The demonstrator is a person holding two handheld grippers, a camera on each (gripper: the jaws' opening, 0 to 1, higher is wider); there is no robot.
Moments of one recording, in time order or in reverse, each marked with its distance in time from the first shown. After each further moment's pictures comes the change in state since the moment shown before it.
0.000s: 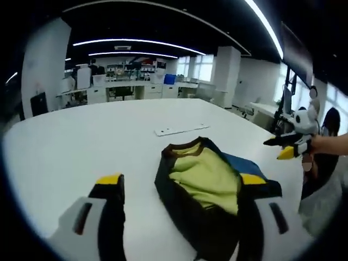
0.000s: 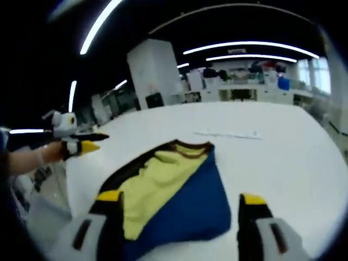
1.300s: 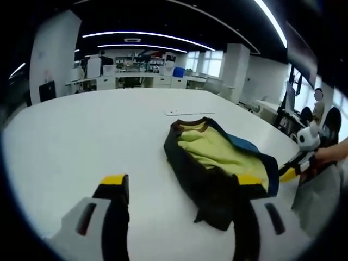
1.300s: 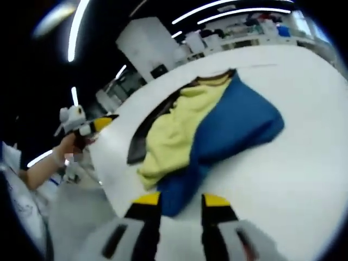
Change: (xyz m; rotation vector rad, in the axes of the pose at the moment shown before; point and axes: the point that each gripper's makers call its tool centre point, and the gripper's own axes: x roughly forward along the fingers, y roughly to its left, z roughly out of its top) left arm -0.048 0.005 -0.059 -0.052 0.052 0.044; right arm -0.006 0.076 -0.125 0.274 0.268 0.154
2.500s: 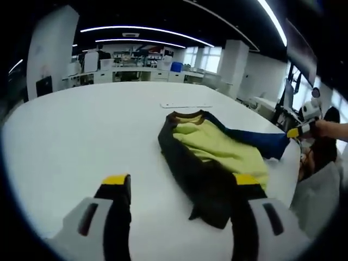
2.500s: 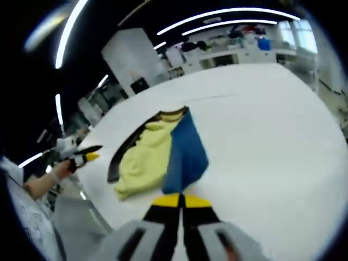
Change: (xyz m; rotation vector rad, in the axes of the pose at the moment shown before) left arm 0.009 -0.010 -0.014 -0.001 0.044 -0.027; right arm -0.128 -0.085 0.072 -0.034 -0.079 -0.195
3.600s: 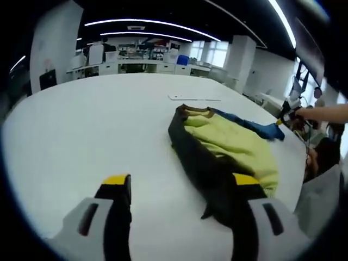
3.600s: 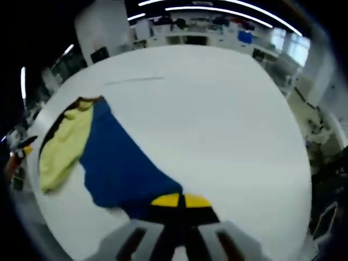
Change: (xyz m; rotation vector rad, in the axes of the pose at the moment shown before) left arm 0.017 0.021 -0.012 -0.032 0.057 0.041; right arm 0.032 -0.210 0.049 -0.113 0.236 -0.382
